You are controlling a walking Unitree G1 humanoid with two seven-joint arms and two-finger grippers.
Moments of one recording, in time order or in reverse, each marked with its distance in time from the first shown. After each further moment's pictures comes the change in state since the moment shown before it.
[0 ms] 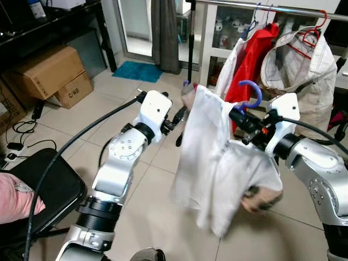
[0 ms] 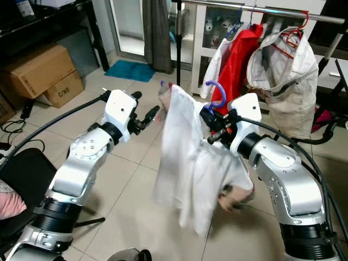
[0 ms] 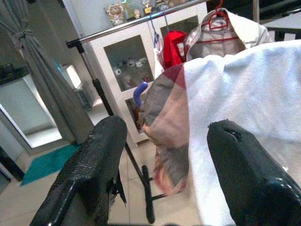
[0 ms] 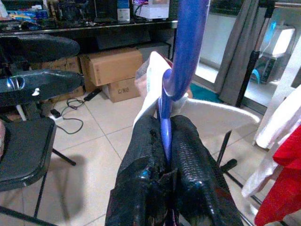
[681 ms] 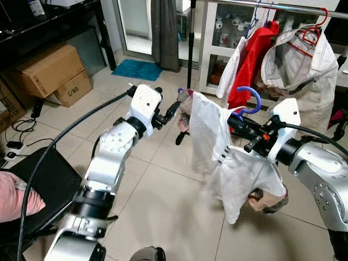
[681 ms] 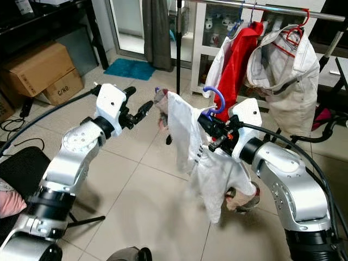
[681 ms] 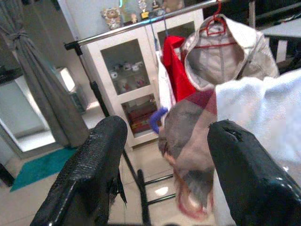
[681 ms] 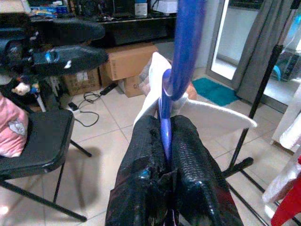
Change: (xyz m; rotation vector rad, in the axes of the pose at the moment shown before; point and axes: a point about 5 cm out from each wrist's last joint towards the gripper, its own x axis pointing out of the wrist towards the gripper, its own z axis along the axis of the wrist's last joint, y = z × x) left arm 0.007 0.023 -0.001 -0.030 -0.032 -0.029; right arm -0.009 0.004 -0.003 0.004 0.013 0.084
